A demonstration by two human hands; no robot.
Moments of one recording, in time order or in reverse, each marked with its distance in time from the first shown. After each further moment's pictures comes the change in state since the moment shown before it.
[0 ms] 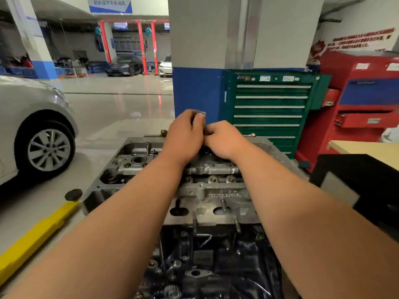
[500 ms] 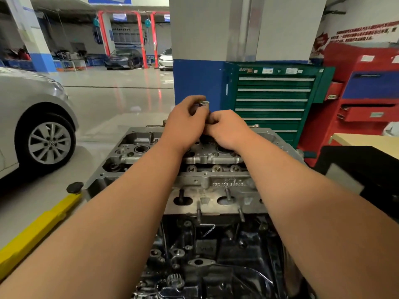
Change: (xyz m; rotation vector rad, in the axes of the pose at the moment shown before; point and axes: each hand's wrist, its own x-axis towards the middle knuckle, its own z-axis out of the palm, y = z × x) left_hand 0.000 -0.004 -0.007 -0.185 -0.058 -0.068; right_hand -0.001 -0.001 0.003 0.007 0.075 0.000
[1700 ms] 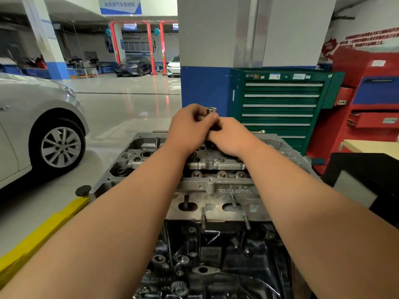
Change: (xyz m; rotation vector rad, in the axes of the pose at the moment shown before) left_hand 0.005 -0.001 -0.003 0.092 0.042 0.024; right_hand -0.001 -0.002 0.002 0.039 -0.061 -0.048
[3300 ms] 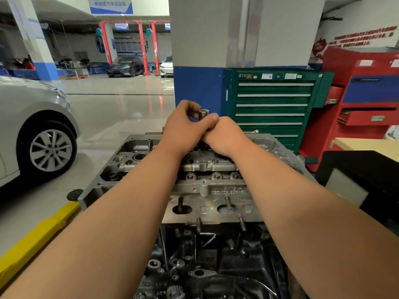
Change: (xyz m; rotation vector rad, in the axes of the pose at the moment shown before) left_hand 0.000 0.001 0.004 -0.046 -0.014 -0.046; right_hand 0.005 -0.001 0.004 -0.167 0.075 0.036
